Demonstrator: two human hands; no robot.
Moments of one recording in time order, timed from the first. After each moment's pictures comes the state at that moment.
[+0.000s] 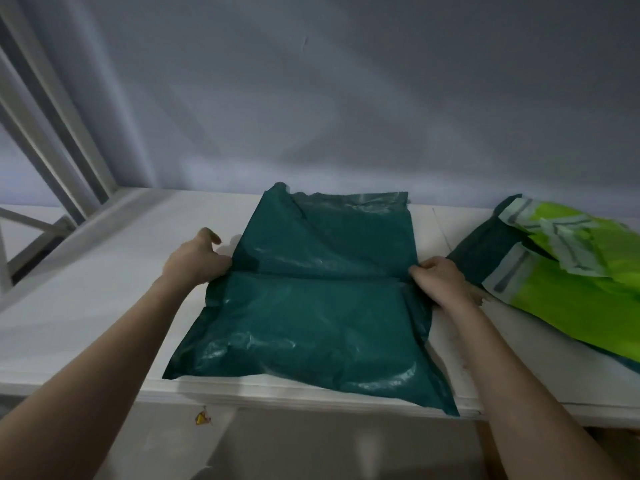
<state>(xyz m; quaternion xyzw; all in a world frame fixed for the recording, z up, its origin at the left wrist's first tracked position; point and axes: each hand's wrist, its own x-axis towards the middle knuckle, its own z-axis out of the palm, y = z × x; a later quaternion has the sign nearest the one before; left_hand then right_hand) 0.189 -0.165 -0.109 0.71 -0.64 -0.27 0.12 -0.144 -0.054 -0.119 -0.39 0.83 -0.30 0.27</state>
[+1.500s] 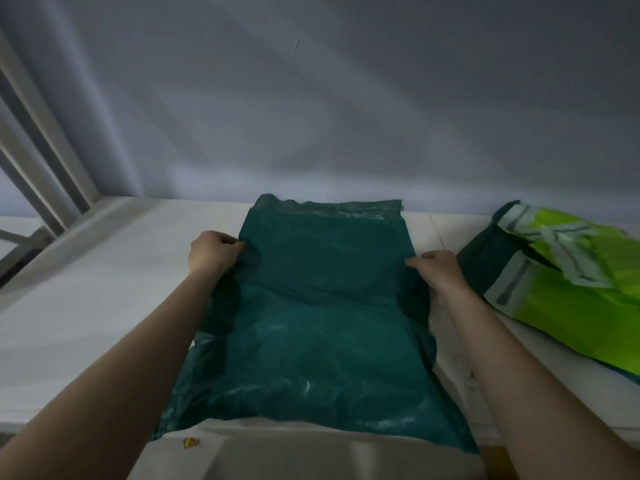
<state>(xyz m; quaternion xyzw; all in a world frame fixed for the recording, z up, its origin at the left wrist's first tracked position) 0.146 -0.205 -0.127 0.71 -0.57 -0.30 0.28 -0.160 -0.095 -0.121 -0.29 0.80 -0.43 0.32</state>
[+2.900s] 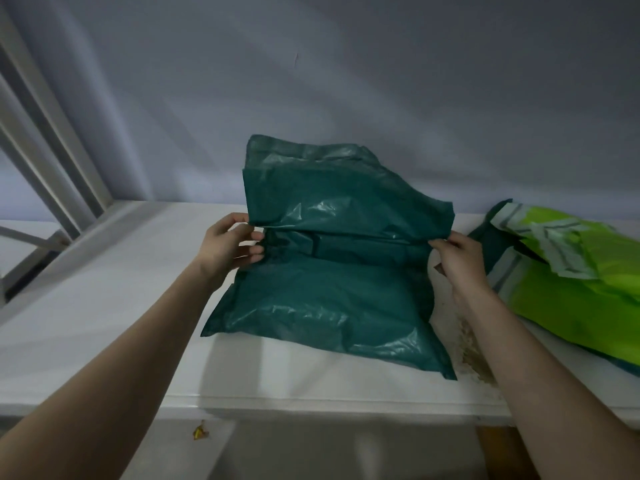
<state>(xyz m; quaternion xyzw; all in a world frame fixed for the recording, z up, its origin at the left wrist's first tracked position) 0.144 -0.164 -0.089 0.48 -0.48 -0.59 0.44 -0.150 -0.052 -0.078 -0.33 0.66 -0.61 0.29</state>
